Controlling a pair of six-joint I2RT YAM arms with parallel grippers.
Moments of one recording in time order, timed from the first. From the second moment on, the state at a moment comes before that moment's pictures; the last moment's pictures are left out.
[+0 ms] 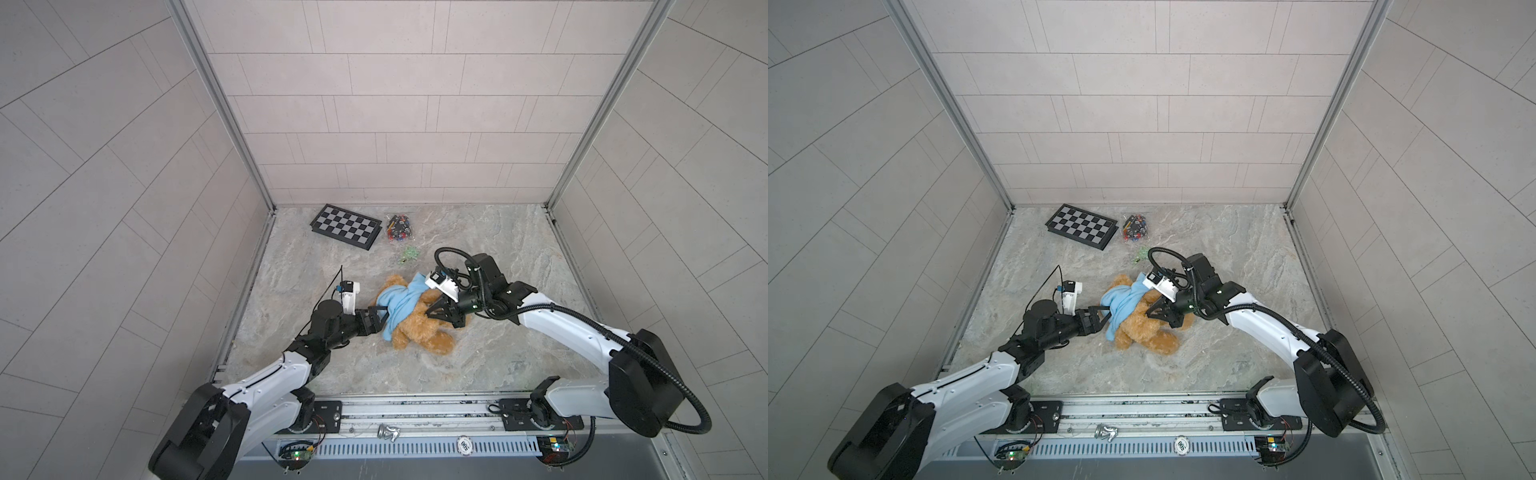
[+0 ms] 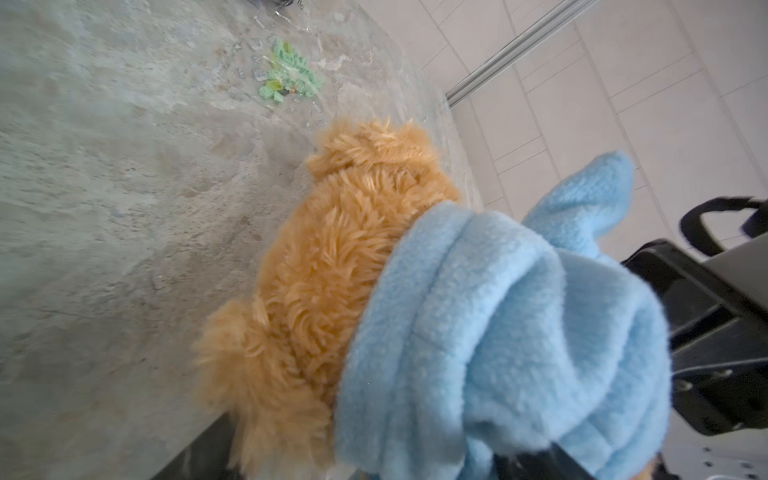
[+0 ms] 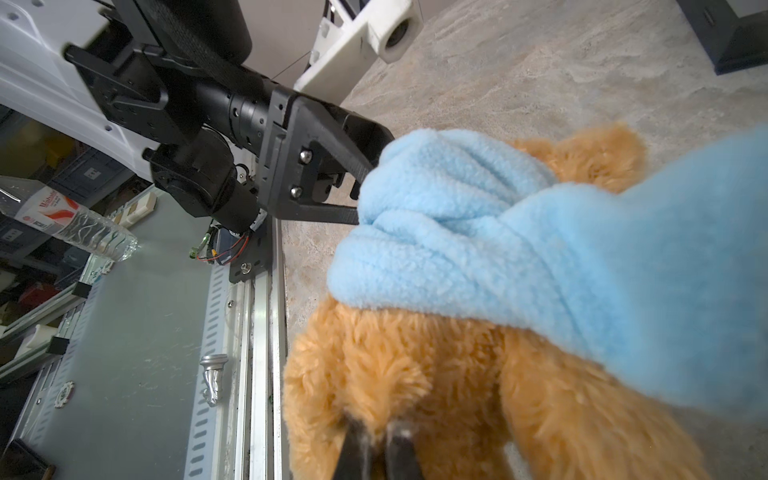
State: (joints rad) left arm -0.47 1.02 0.18 0.45 0.40 -0.75; right arm 0.53 1.31 0.82 -0.29 -0.83 -0.19
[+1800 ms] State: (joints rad) left arm -0.36 1.09 0.25 0.22 0.40 -0.86; right arm 0.49 1.67 1.05 -0.39 -0.60 -0.30
